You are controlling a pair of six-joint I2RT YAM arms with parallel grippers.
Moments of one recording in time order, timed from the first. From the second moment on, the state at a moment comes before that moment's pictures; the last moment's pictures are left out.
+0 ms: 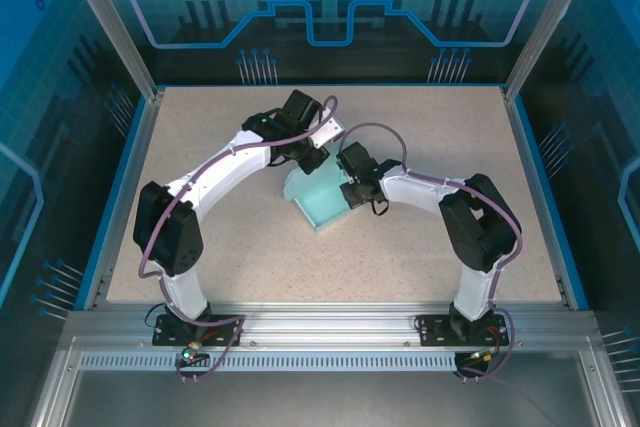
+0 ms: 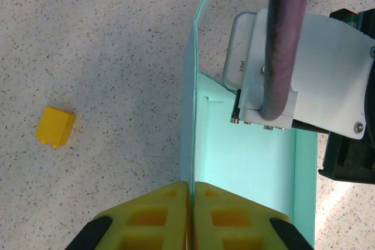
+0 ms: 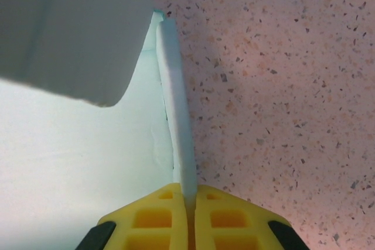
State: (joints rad) left arm -0.54 1.80 1.61 -0.79 0.09 0.29; right arm 0.64 1.85 1.18 -0.46 0.20 0.15
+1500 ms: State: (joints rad) left arm -0.53 1.82 1.64 -0.78 0.16 0.25; right arm 0.68 1.76 1.08 -0.46 0.28 0.24
